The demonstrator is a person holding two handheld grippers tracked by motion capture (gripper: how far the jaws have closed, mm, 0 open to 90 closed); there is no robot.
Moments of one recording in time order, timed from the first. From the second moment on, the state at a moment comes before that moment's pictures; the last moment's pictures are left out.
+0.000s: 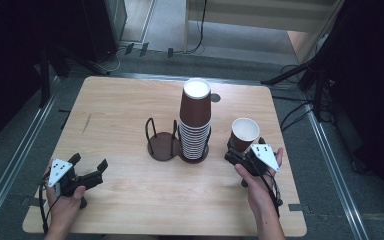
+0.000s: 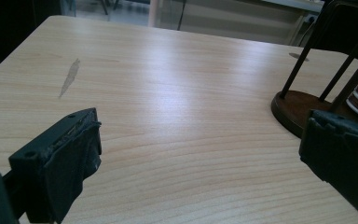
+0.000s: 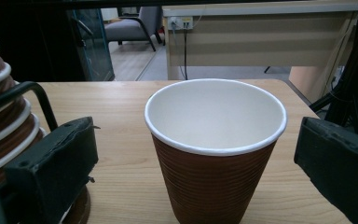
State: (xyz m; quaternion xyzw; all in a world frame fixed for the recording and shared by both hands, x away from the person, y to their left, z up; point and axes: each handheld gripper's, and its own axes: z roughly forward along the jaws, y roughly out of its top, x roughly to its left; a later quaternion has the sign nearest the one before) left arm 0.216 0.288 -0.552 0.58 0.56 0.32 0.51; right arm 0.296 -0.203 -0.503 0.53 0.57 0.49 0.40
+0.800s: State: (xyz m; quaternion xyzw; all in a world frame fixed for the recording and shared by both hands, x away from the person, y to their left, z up) left arm 0.216 0.287 -0.552 0.58 0.56 0.32 0.51; right arm 0.253 -0.216 -0.493 0.52 0.55 0.52 0.39
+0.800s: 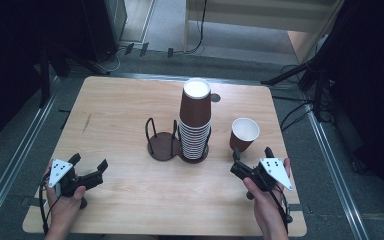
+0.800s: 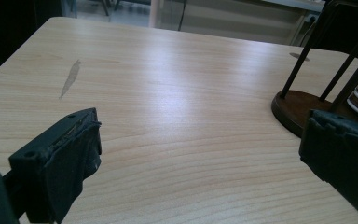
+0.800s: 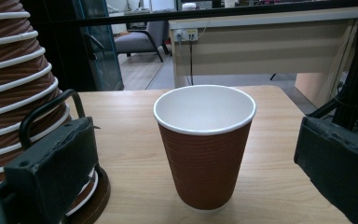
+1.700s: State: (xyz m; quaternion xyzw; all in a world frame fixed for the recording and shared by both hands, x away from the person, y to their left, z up) left arm 0.216 0.287 -0.552 0.58 0.55 0.32 0.51; right arm 0.219 -0.254 -0.513 0.53 0.56 0.49 0.41
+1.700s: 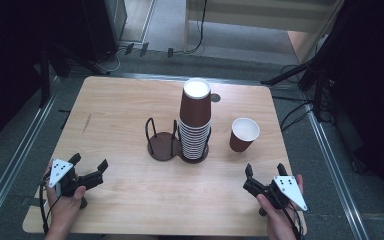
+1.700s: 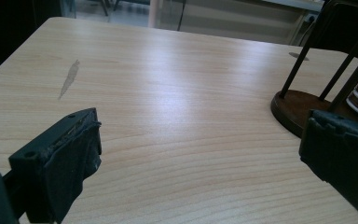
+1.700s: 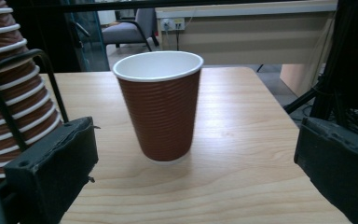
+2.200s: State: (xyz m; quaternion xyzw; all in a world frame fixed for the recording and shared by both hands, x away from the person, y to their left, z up) left arm 0.215 0.286 -0.552 0.58 0.56 0.32 0.51; right arm 0.206 -0.288 -0.532 0.54 0.55 0.47 0.43
